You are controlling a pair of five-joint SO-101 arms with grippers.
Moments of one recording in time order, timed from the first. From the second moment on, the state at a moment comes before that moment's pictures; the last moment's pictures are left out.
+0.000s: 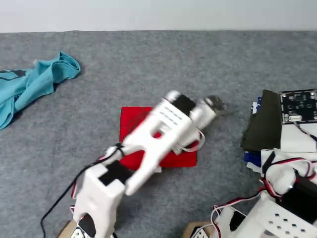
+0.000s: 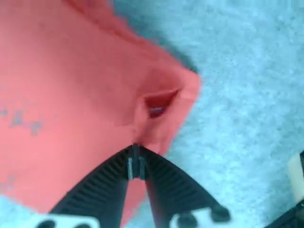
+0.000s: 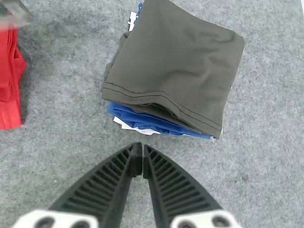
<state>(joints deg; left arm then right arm) 35.5 27.9 -19.7 98.8 -3.7 29.5 -54.1 13.9 100.7 30.5</state>
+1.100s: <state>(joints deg) 23.3 2.9 16.7 95.3 -9.7 29.5 -54.1 13.9 100.7 30.7</state>
